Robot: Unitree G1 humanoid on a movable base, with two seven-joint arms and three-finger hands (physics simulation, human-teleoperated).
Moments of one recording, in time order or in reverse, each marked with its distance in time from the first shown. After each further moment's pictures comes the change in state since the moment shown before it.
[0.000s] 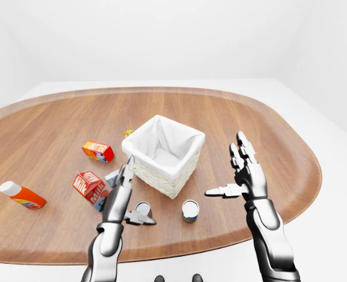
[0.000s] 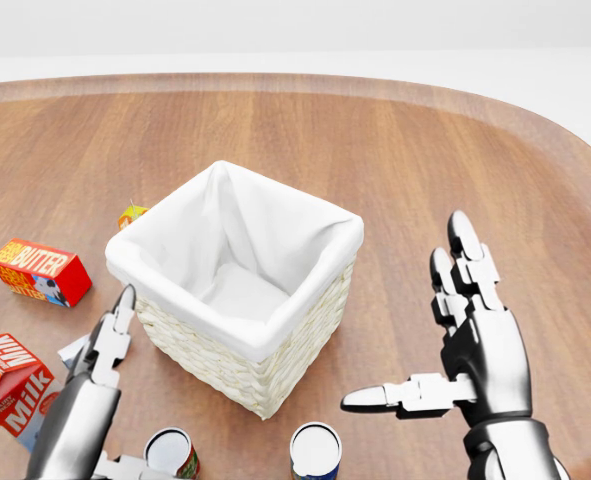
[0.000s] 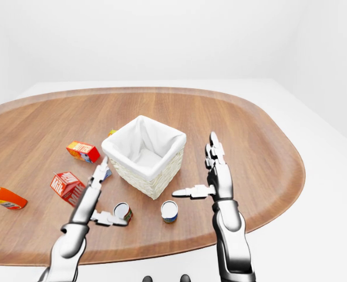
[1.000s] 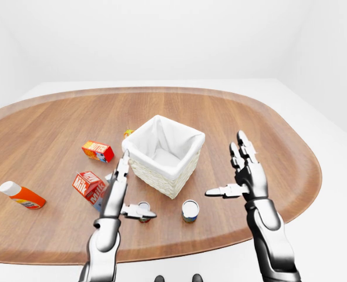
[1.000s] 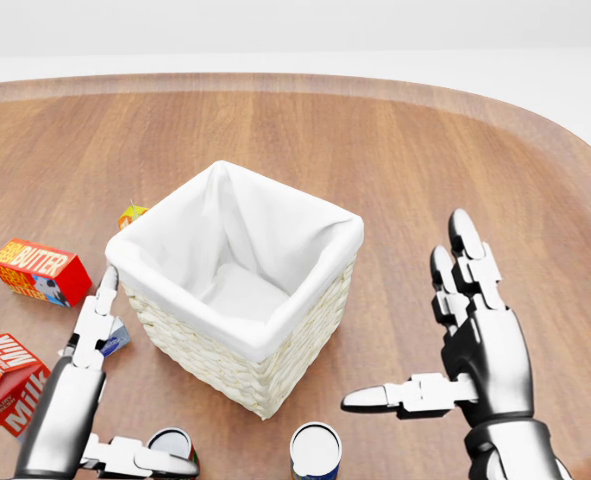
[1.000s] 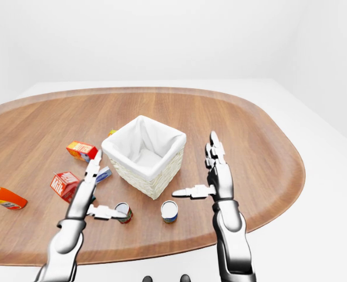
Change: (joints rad) left arm -0.031 -0.008 0.015 -0.051 -0.097 0.057 -0.001; right arm 0.003 0.001 0.000 -0.013 0.005 0.000 0.003
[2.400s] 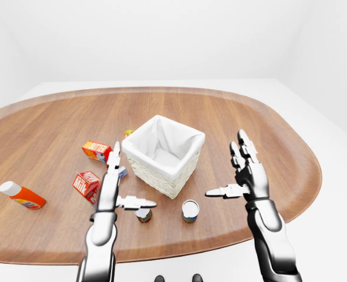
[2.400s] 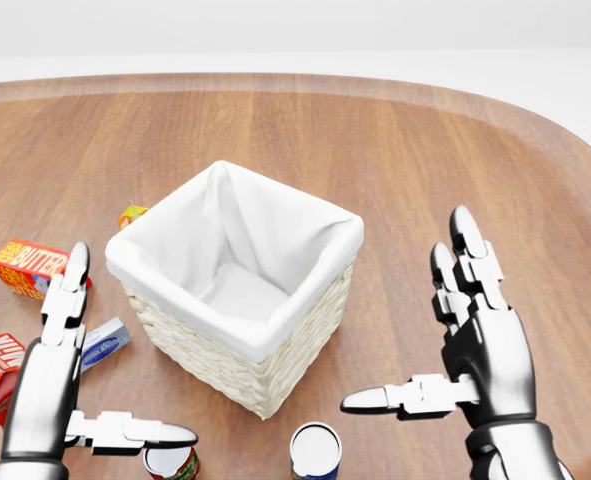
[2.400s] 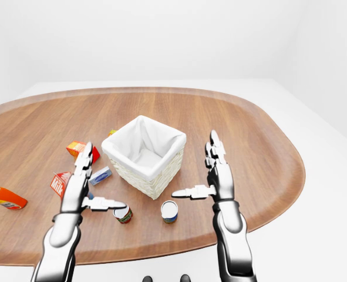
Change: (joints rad) left arm -0.049 -0.012 0.030 -0.044 -0.183 0.073 0.023; right arm 0.010 0.002 0.004 -0.026 0.003 0.000 0.002
